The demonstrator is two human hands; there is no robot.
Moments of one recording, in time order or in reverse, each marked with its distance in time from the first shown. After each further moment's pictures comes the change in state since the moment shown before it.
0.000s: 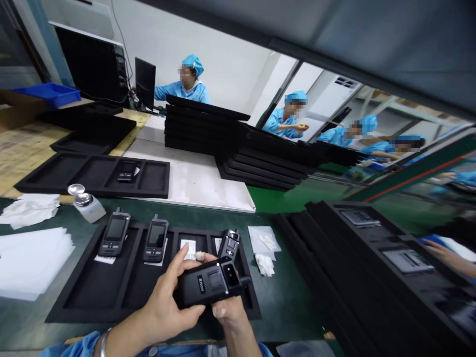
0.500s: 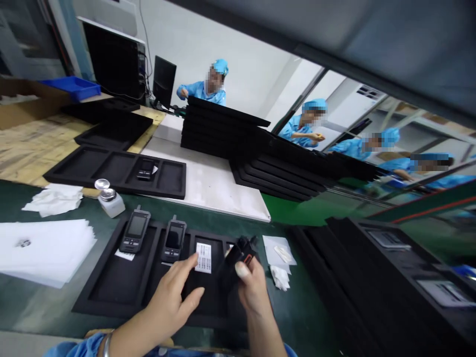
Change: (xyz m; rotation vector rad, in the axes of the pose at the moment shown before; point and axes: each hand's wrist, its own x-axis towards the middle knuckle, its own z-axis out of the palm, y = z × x) left_hand -0.015 -0.022 -0.034 0.359 0.010 0.007; right_hand 0.043 -0.016 -0.003 -0.490 0.317 -0.061
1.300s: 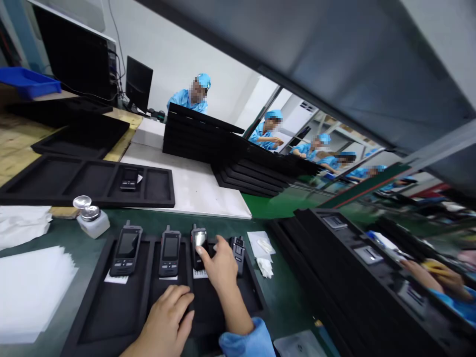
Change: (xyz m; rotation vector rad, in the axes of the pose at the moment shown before) left_hand -0.018 -0.045 -0.006 0.273 -0.066 0.221; right_hand 0.033 0.016 0.055 -1.322 0.265 0.003
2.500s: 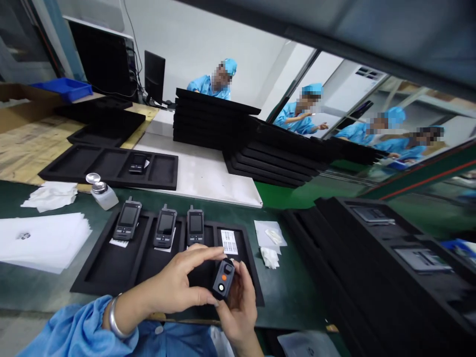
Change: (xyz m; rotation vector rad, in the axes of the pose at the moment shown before) left_hand 0.083 0.094 -0.044 -0.637 -0.197 -0.049; right_hand -0.112 0.110 -0.006 1.260 -0.012 -0.346
